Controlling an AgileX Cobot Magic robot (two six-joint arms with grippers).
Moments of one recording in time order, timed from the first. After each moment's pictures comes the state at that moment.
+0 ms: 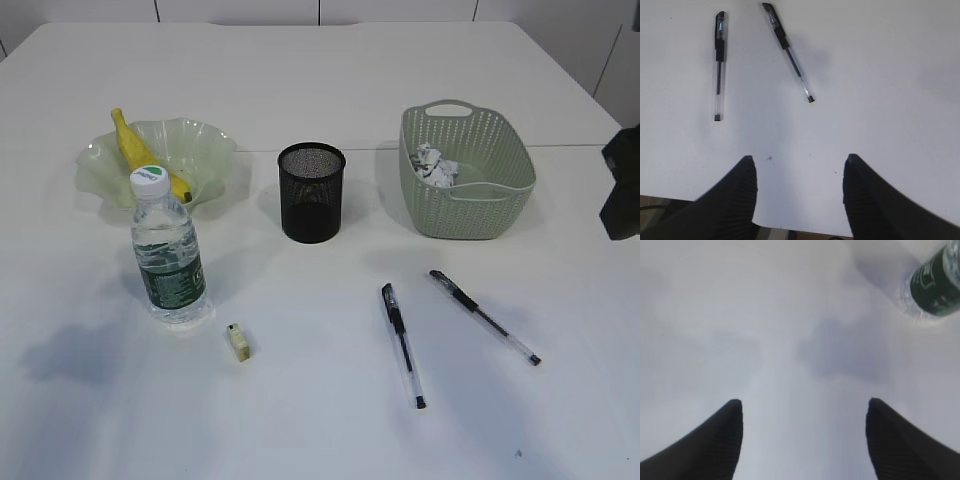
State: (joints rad) left arm -0.03 1.15 -0.66 -0.03 0.61 -0.12; right arm 0.28 1.27 -1.18 -0.06 1.22 0.17
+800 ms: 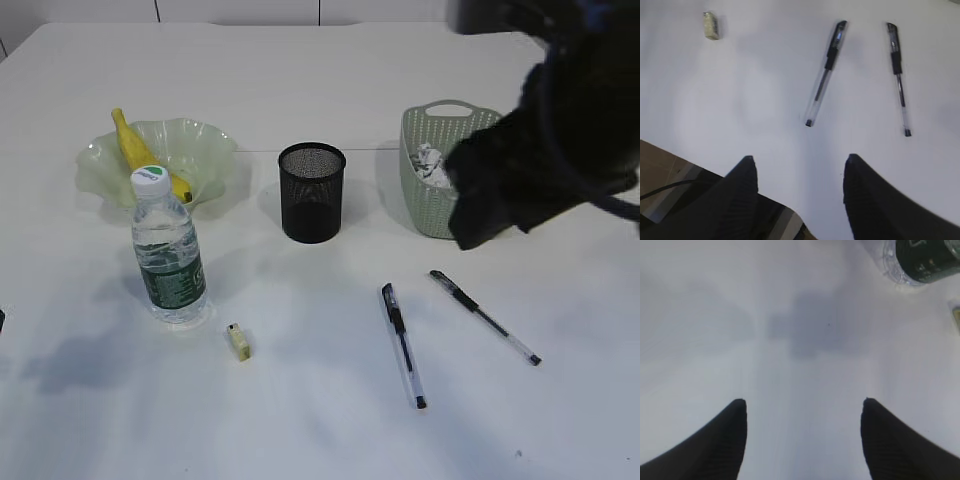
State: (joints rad) left arm -0.02 1.27 -0.73 -0.20 0.77 -0.07; right arm 0.52 1.41 -1.30 0.03 1.20 0.13
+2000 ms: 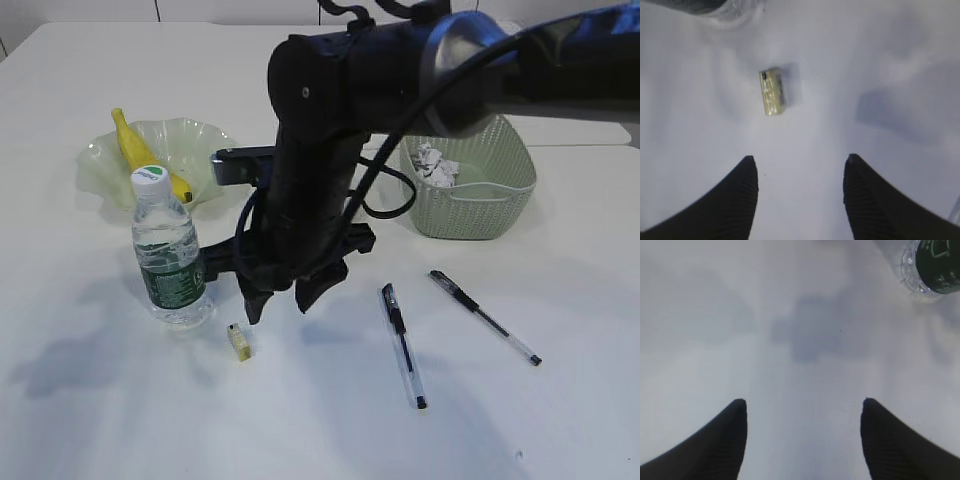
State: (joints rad) left arm 0.02 1.27 -0.73 -0.21 0.77 -0.10; right arm 0.68 2.10 -1.69 0.14 1.07 0.26
